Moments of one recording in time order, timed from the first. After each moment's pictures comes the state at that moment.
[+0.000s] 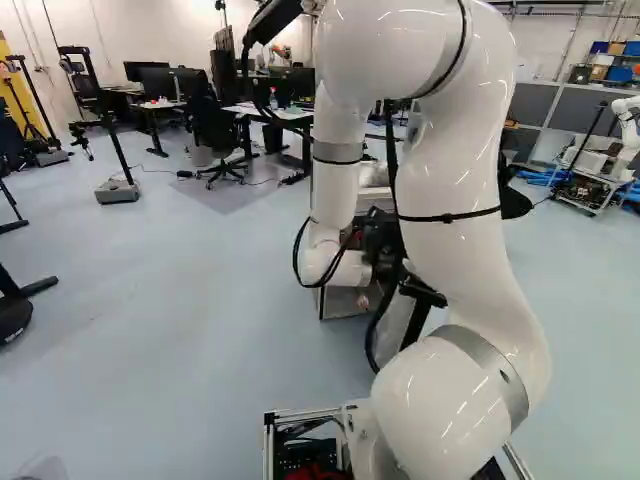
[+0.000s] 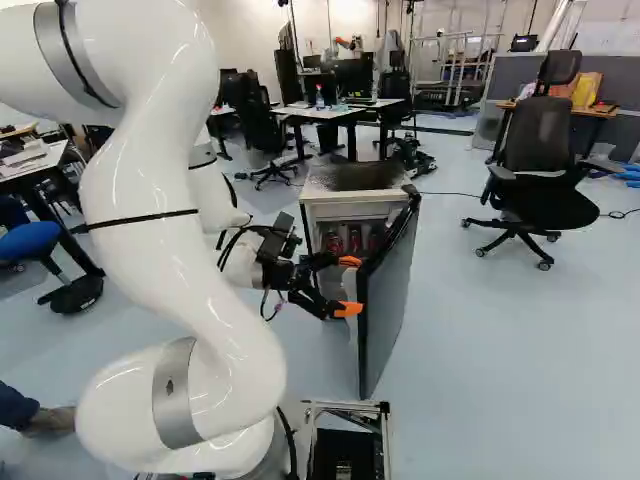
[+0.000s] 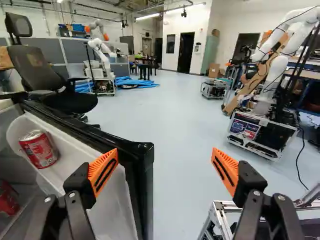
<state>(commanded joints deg) 19.3 -26.9 -24.8 109.8 81.3 0.0</state>
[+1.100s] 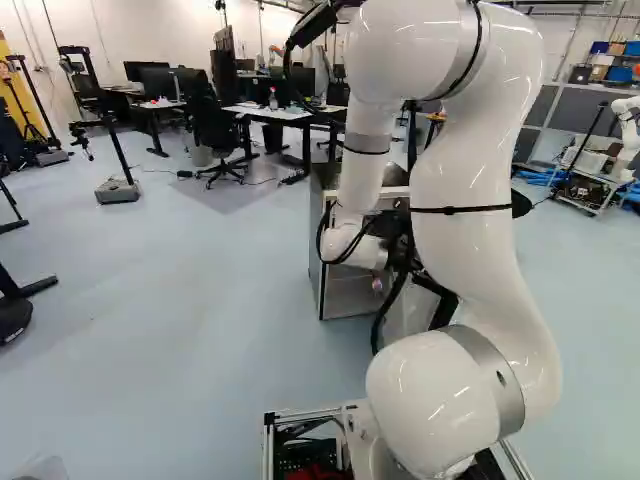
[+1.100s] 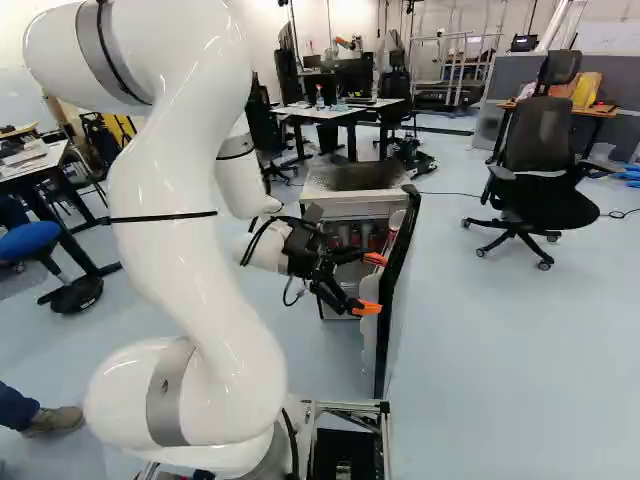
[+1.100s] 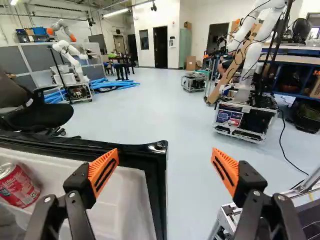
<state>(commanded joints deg) 7.0 -27.7 -30.0 107.0 81.3 0.0</state>
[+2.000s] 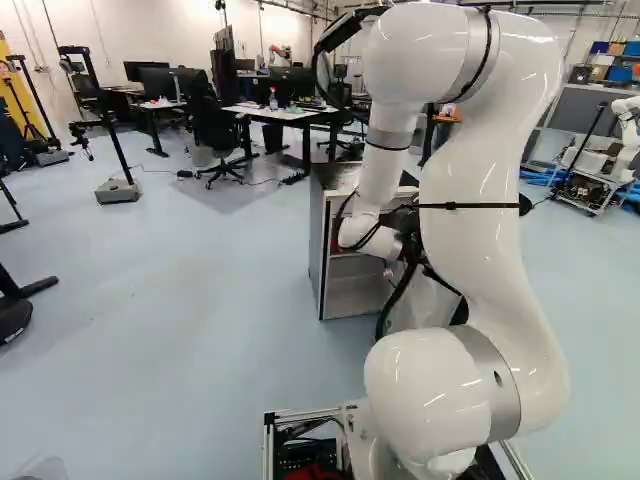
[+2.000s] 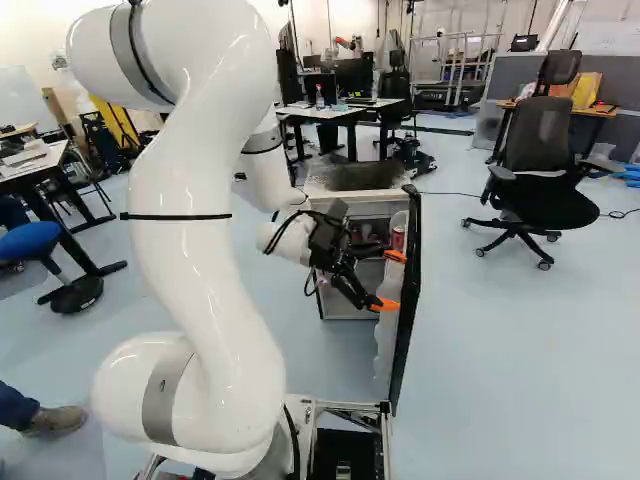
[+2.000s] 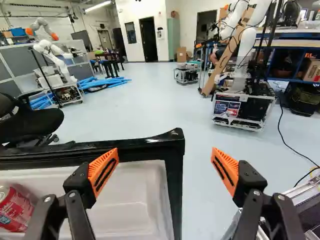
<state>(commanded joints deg) -1.8 -29.1 -34.6 102.7 78.8 0.0</state>
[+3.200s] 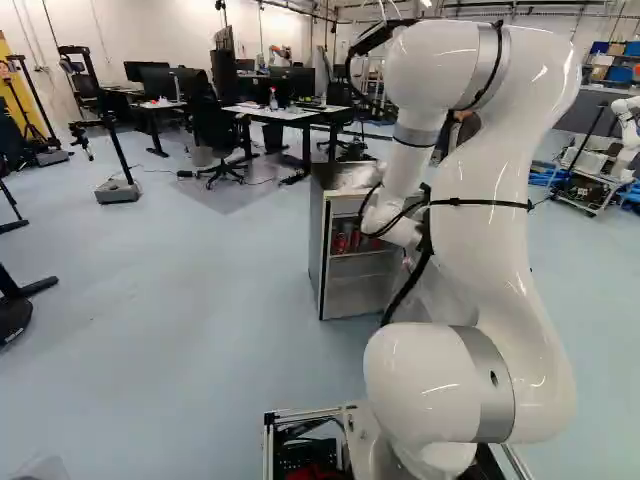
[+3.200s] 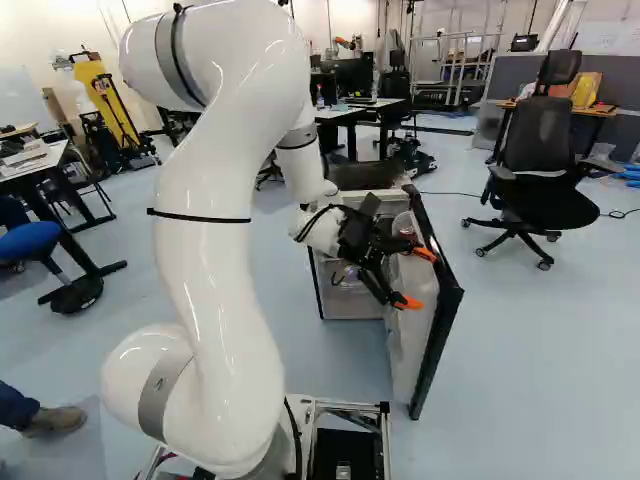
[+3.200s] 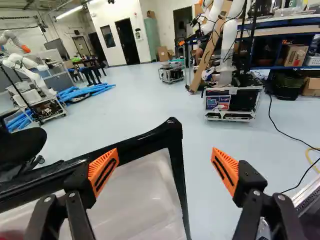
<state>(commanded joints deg) -12.0 -32.0 -41.9 100.6 78.8 0.0</state>
